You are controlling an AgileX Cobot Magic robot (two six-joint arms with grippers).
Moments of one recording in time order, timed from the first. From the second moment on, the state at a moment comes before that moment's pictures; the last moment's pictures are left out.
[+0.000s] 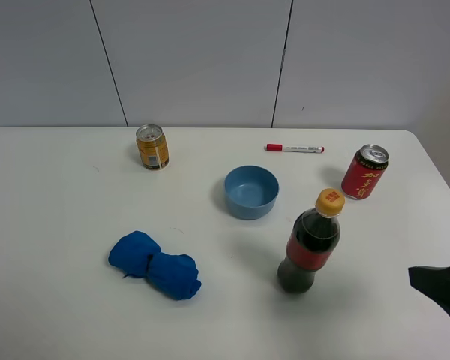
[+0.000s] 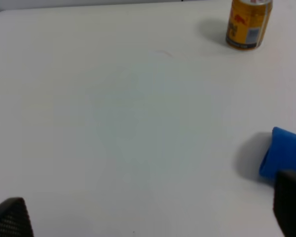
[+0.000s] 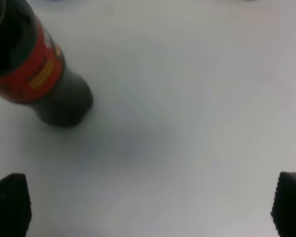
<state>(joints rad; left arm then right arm) 0.14 -0.01 -0.51 -0.06 1.06 0.06 0.00 0.49 -0.53 0.21 1.06 -0.33</state>
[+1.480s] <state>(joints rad) 0.14 -0.01 -0.51 -0.06 1.06 0.06 0.13 1.16 -1.06 0.54 1.21 -0.70</state>
